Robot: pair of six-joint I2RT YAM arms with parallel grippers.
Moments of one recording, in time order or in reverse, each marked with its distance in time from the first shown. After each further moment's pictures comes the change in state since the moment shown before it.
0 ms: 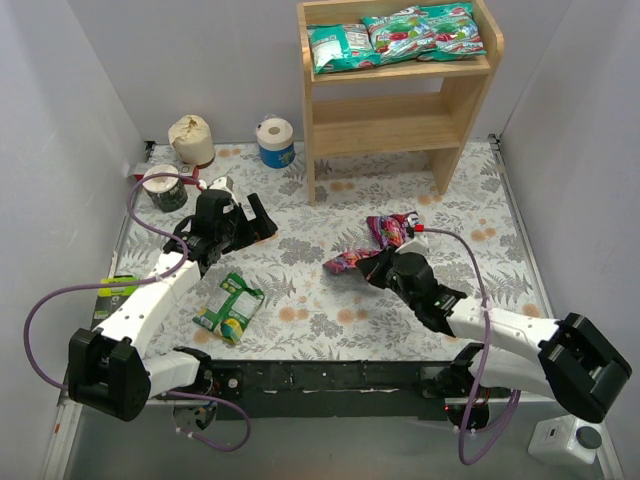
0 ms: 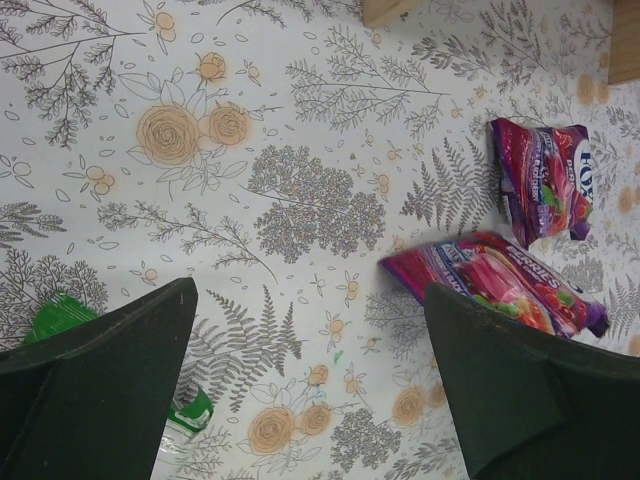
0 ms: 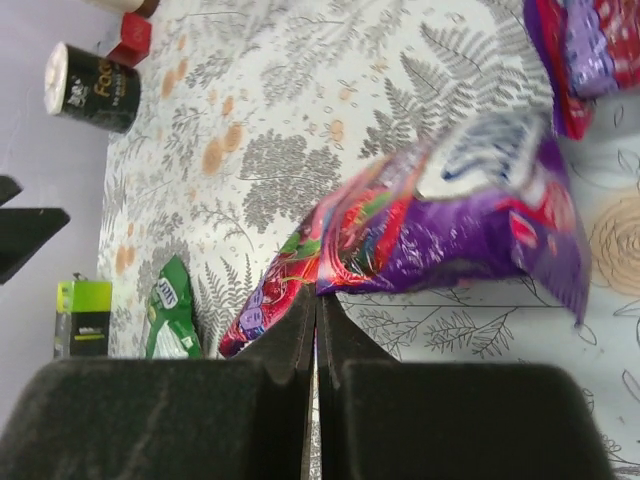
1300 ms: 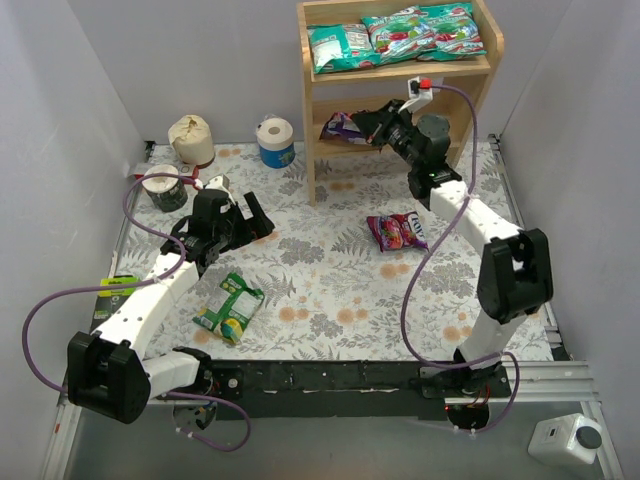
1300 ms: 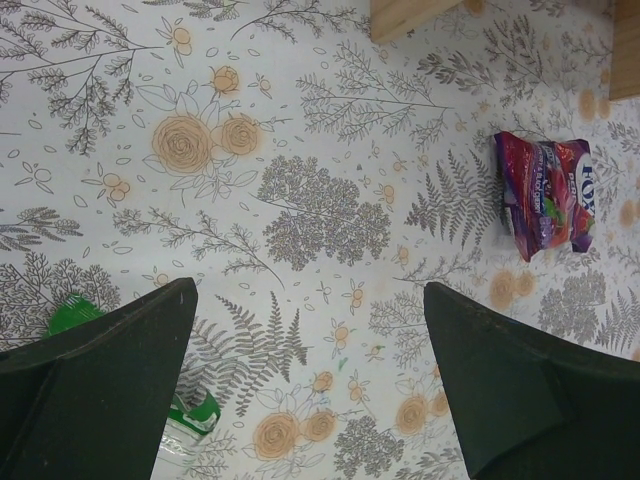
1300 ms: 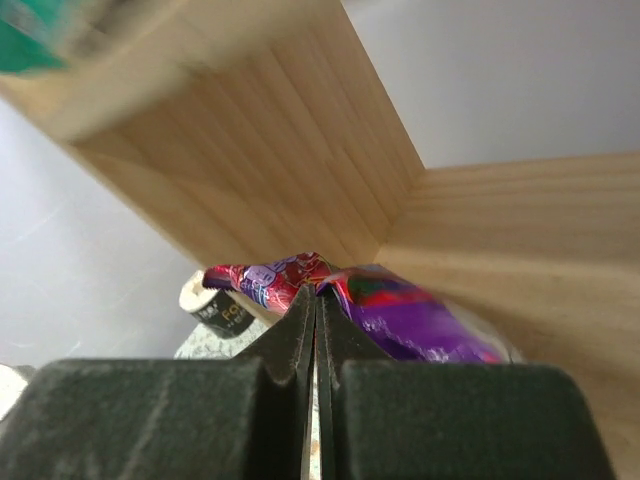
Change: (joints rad) left arm 0.013 -0.015 0.000 -0.002 -0.016 0.004; right arm -0.455 0.567 1.011 0.133 -0.565 -0.410
